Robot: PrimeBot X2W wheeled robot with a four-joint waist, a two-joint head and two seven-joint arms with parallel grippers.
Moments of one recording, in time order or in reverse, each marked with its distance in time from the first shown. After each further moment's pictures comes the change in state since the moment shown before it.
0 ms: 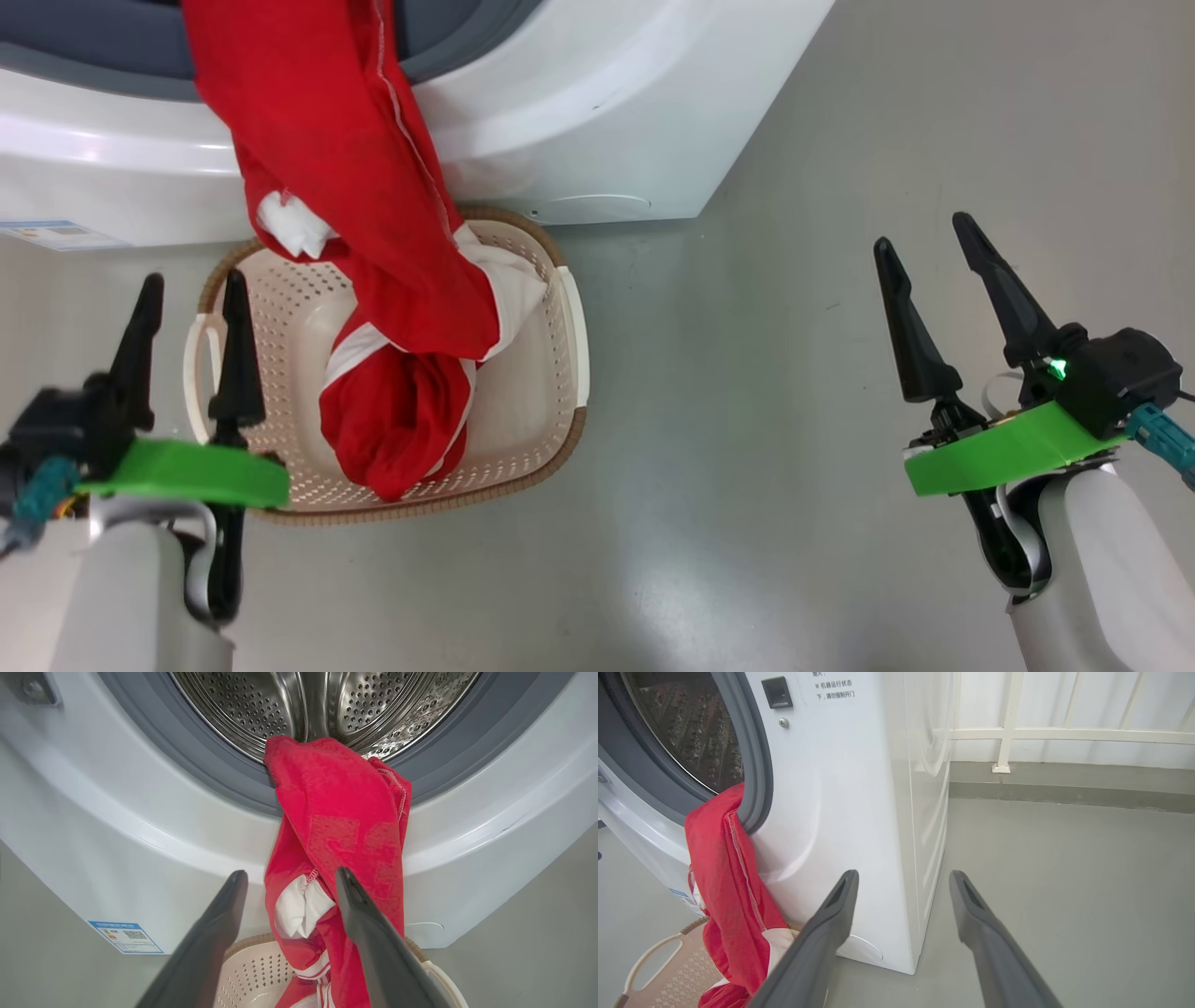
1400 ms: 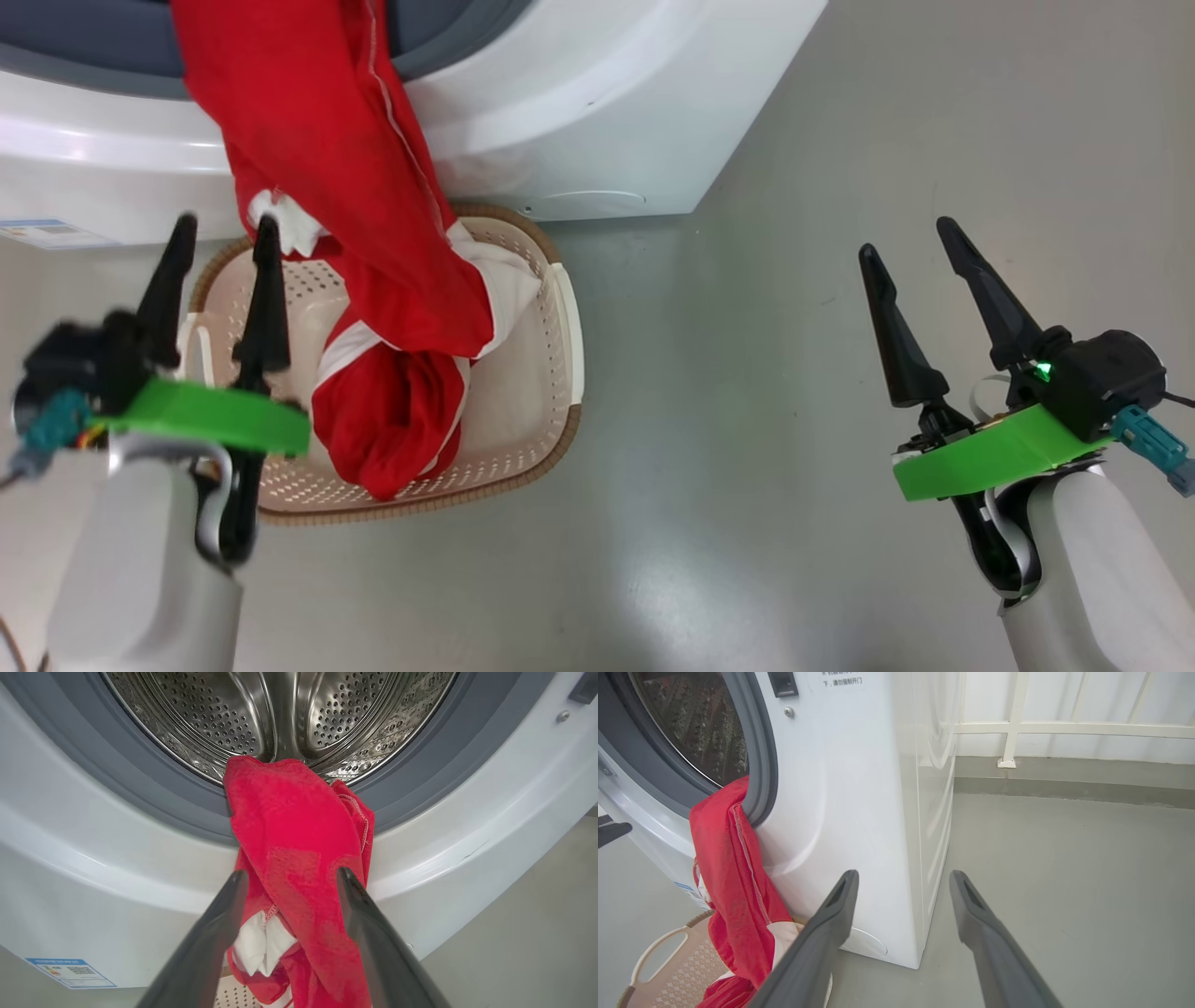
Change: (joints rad) left arm -0.095 0.041 -0.121 0.038 -0.102 0.000 0.000; right arm -0.001 0.000 0.021 0.003 0.000 0.000 0.000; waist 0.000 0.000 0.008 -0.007
